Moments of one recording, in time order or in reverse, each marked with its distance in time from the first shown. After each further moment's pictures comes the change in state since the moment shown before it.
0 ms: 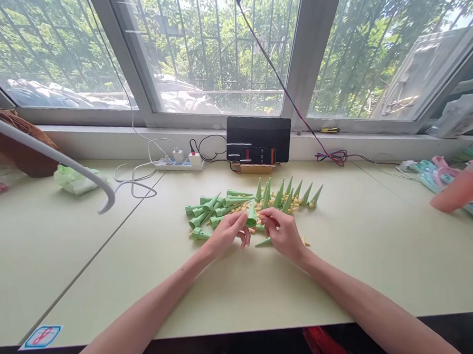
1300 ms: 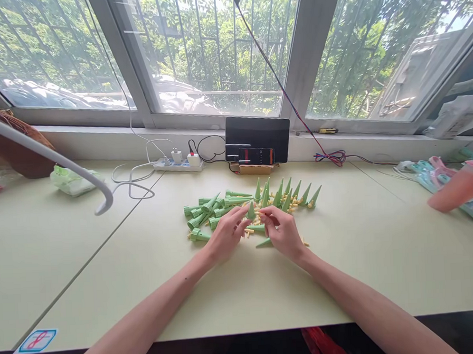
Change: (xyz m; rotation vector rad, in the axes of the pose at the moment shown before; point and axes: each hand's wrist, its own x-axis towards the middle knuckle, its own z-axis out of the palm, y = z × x) left_hand 0.003 -0.012 -0.003 0.699 0.182 0.323; right_hand 0.003 -0.003 -0.001 0.012 0.018 0.045
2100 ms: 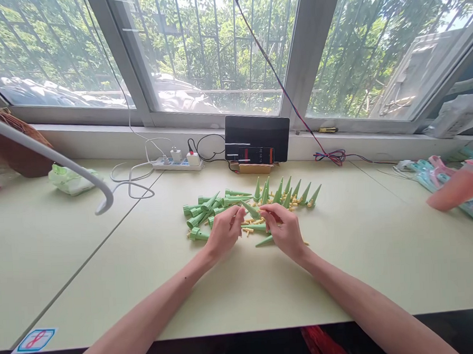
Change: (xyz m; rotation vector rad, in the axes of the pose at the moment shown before) left_hand 0.003 0.012 0.002 -0.086 0.191 -0.199; right_hand 0.000 -0.002 -0.002 0.013 0.068 -0.021
